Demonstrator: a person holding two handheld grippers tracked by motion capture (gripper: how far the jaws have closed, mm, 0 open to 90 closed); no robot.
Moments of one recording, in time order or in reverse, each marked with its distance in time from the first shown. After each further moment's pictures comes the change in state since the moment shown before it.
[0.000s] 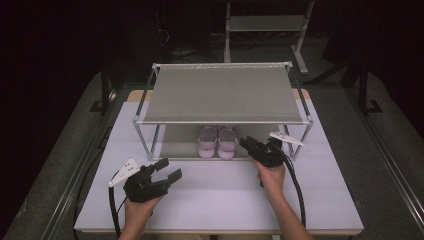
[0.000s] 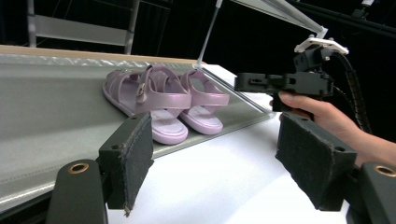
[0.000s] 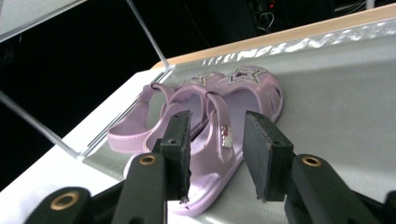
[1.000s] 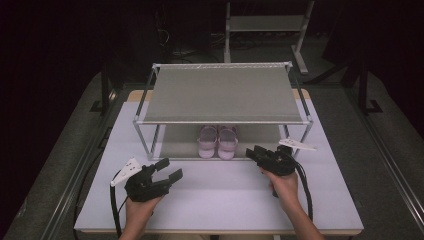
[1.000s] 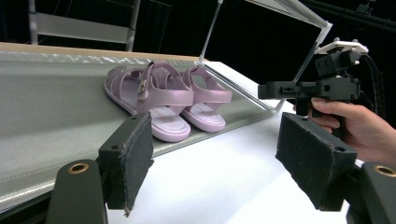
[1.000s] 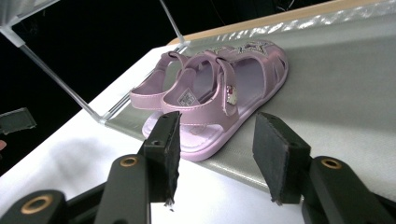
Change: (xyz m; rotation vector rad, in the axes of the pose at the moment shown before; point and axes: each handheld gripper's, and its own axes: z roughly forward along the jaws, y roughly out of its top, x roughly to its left) left arm 0.000 -0.001 0.003 0.010 0.003 0.008; right arm -0.008 -0.006 -0.033 0.080 0.071 -0.029
